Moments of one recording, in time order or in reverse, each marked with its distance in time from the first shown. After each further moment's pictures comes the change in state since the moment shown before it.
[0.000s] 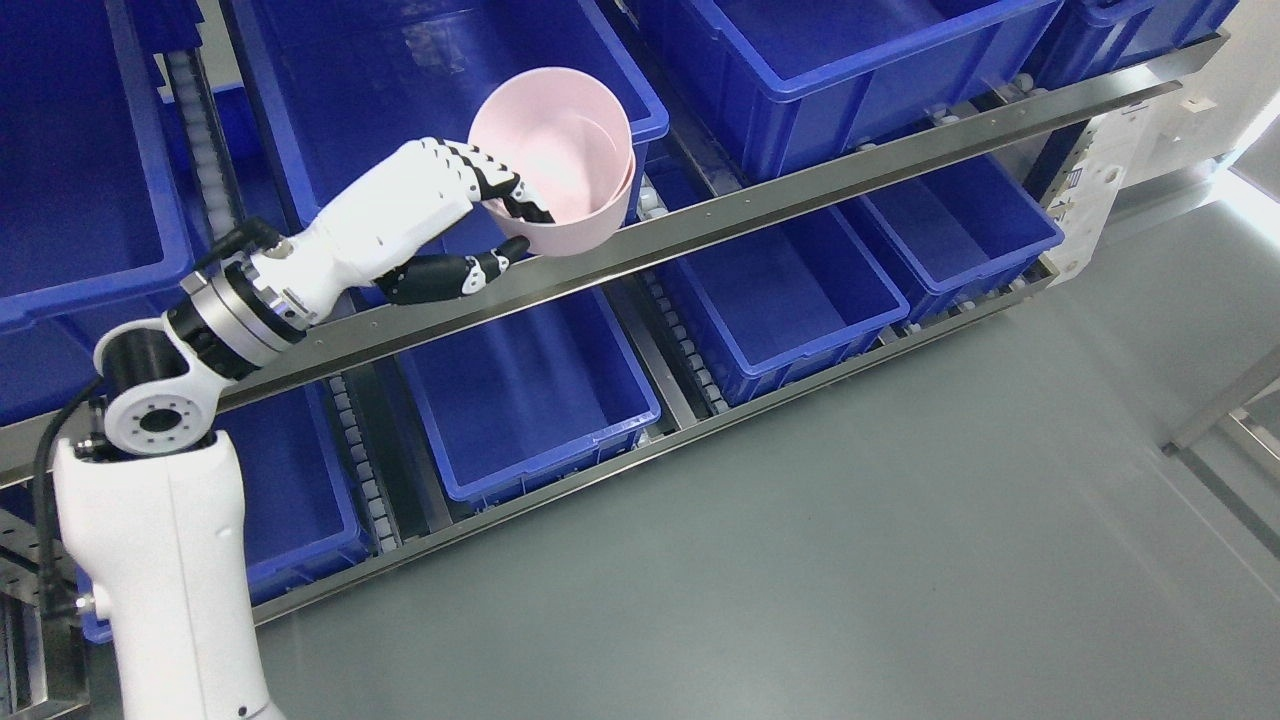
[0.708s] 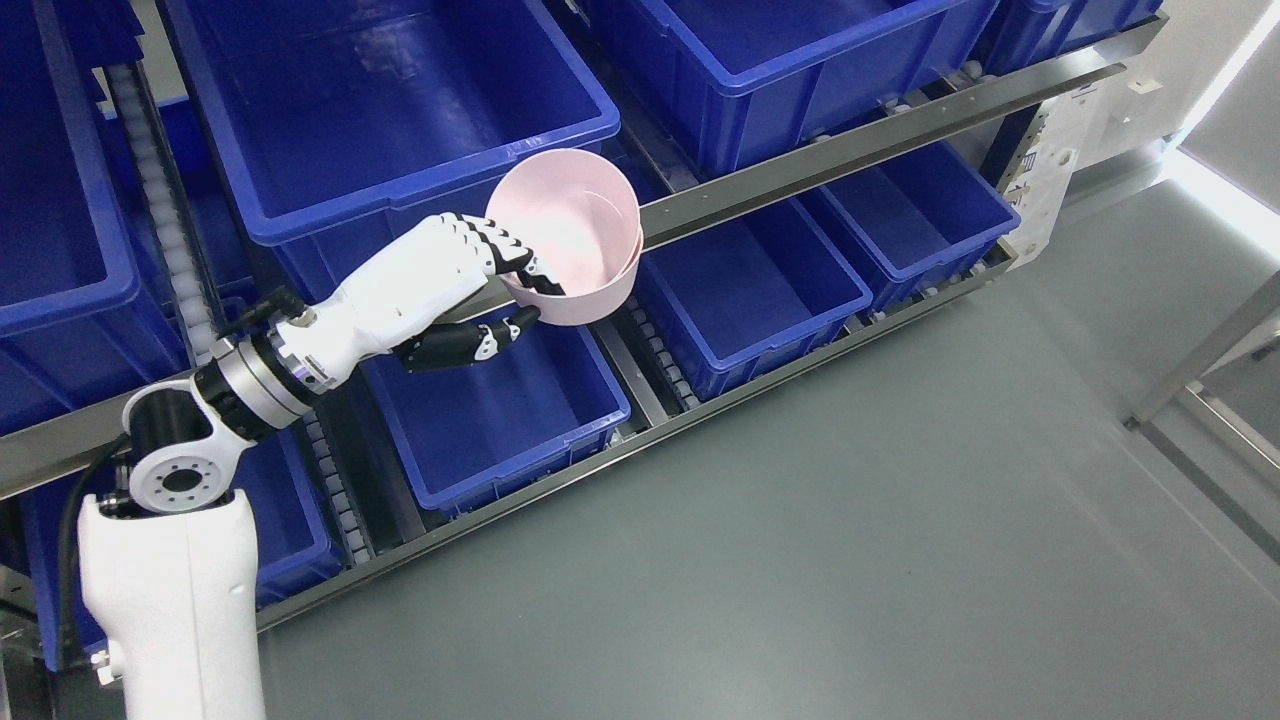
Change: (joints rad) left arm 0.156 -0.031 -0.016 -0.059 0.049 -0.039 -0.035; right arm 0.000 0.000 0.000 0.000 0.000 0.001 0.000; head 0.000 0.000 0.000
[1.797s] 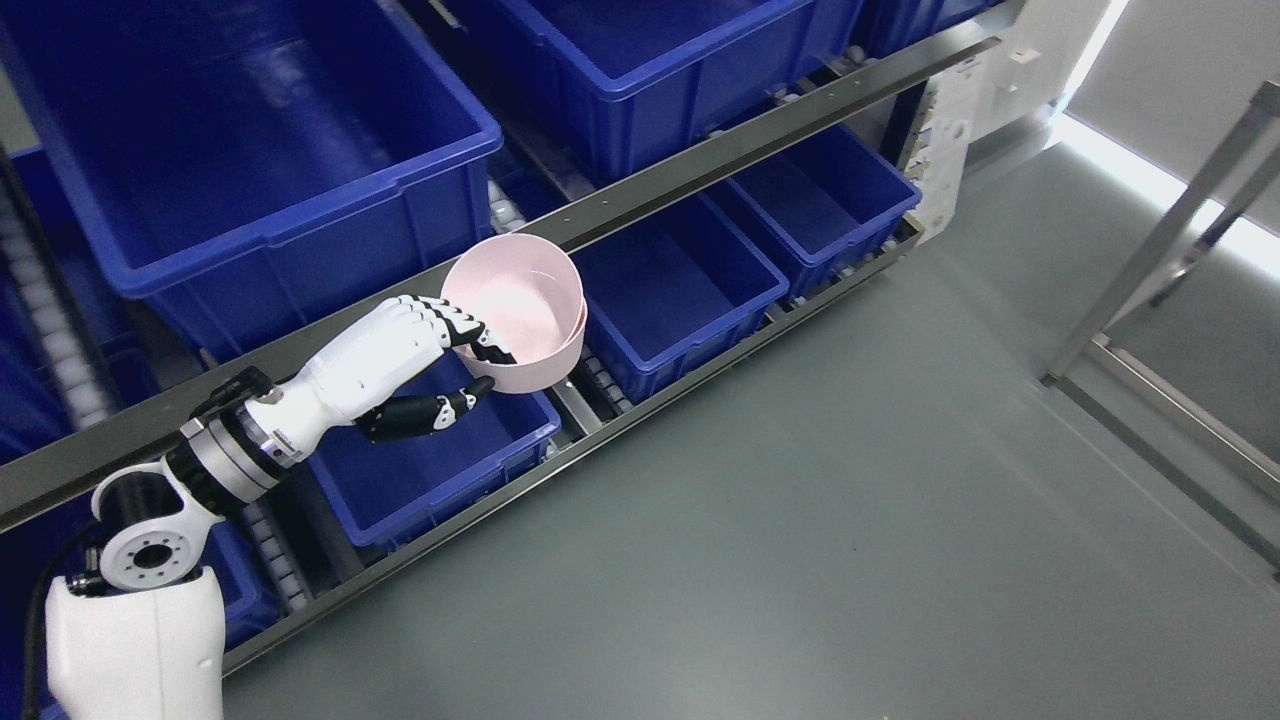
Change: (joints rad) left arm 0.148 0.031 0.058 -0.001 0.003 0.000 0.006; right arm 0.000 0.000 0.000 0.000 0.000 0.004 0.000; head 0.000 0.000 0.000
